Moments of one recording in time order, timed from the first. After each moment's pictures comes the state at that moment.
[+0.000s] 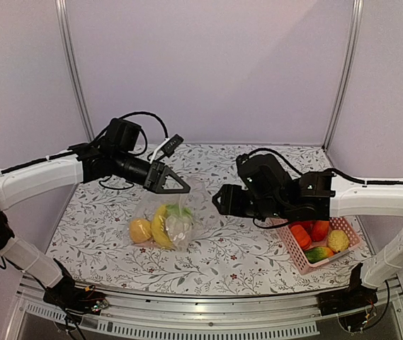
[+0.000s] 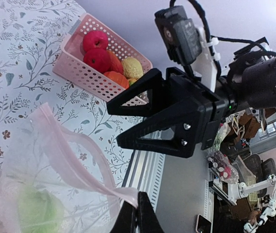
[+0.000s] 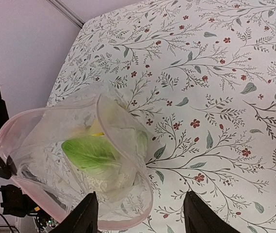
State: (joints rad) left arm -0.65 1.46 1.14 -0.33 0.90 -0.33; right arm 1.14 1.46 1.15 -0.35 0.33 0.91
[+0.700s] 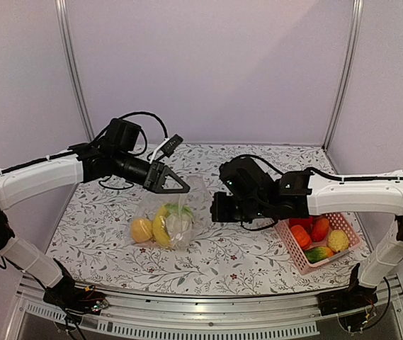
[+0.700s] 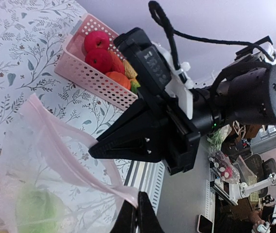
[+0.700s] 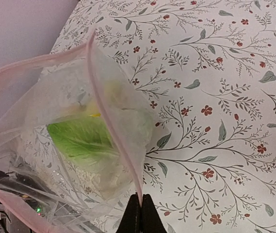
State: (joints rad) left arm -0.65 1.46 1.14 -0.33 0.90 -0.32; right arm 1.14 1.62 1.23 -0.39 0.25 0.87
